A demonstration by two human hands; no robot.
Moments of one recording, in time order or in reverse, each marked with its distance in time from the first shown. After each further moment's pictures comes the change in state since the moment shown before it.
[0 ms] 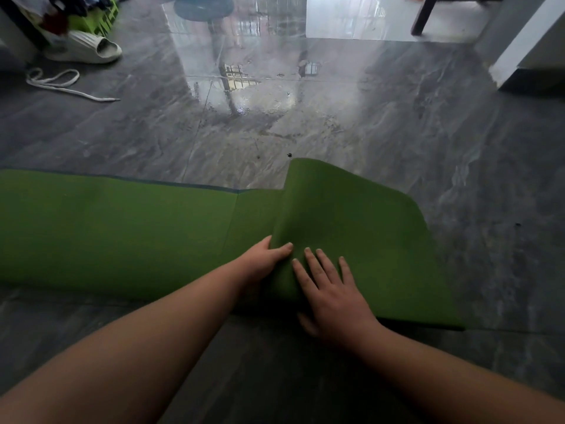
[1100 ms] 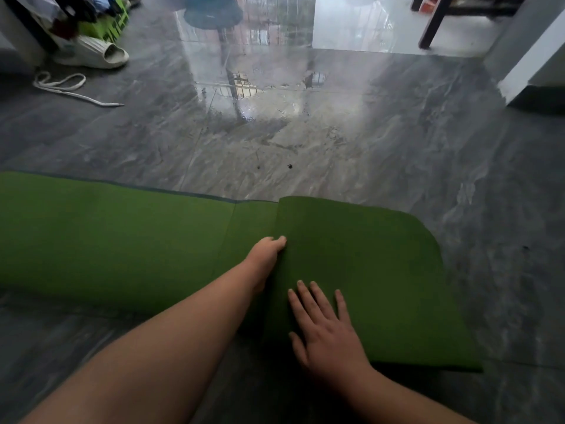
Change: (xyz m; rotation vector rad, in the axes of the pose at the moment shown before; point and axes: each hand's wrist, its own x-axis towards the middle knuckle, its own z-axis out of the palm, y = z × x) left_hand 0.056 0.013 0.012 -0.004 0.201 -0.039; right_hand -0.008 0.000 0.034 0.083 0.060 0.058
